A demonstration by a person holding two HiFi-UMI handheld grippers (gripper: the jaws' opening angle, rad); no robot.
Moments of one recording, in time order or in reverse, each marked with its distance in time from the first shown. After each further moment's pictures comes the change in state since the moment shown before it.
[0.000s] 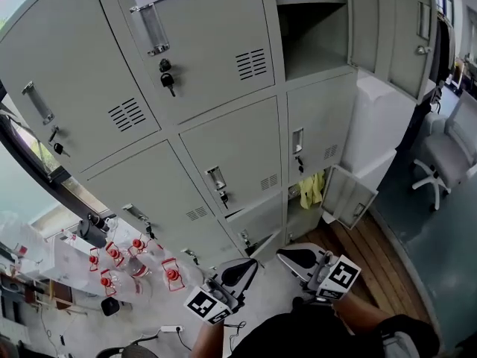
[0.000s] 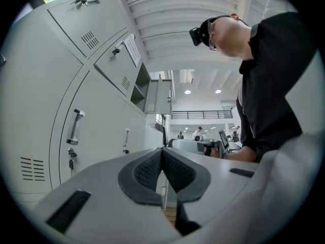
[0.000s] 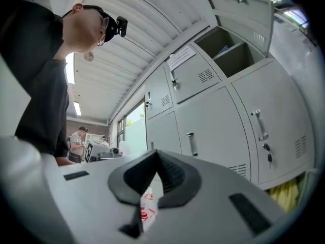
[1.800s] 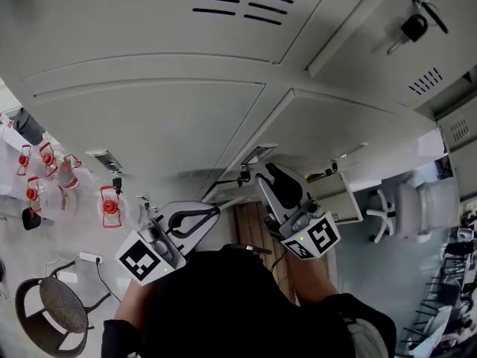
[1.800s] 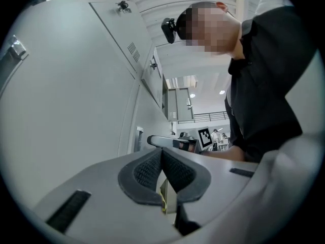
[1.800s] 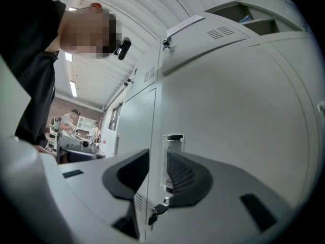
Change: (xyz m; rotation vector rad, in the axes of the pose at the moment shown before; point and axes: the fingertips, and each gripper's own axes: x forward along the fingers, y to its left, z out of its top) left arm -0.065 0.194 0.025 0.055 -0.028 0.057; right arm 0.233 -0.111 -0.010 -0.187 0.049 -0.043
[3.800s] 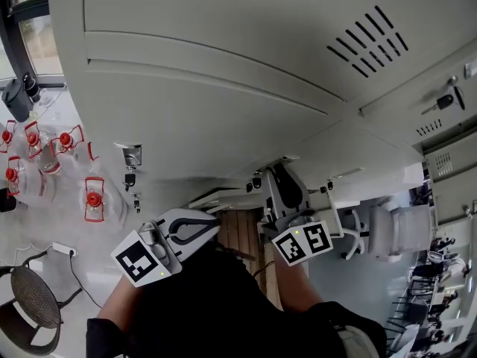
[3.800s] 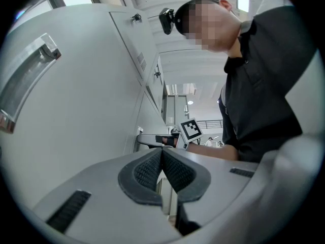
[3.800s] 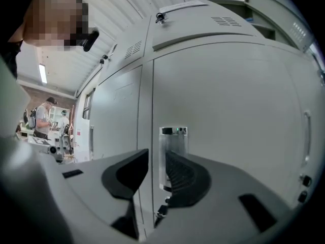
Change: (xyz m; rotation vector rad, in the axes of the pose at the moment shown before) left arm -0.040 0.006 -0.005 -0.044 -0.069 -0.061; right arm 0.038 -0.010 -0.014 0.044 0.183 -0.292
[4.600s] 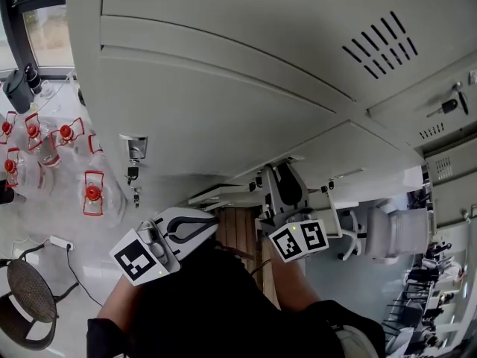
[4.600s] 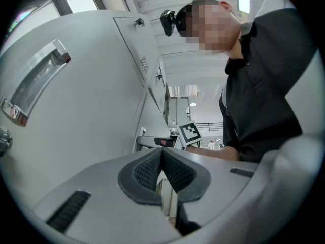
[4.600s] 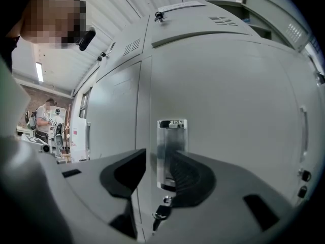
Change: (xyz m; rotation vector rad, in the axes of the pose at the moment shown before) left arm -0.011 -0.001 -0.004 -0.020 -0.020 0.032; right arm 0.005 -0.001 -0.010 0.009 -0.001 -0.036
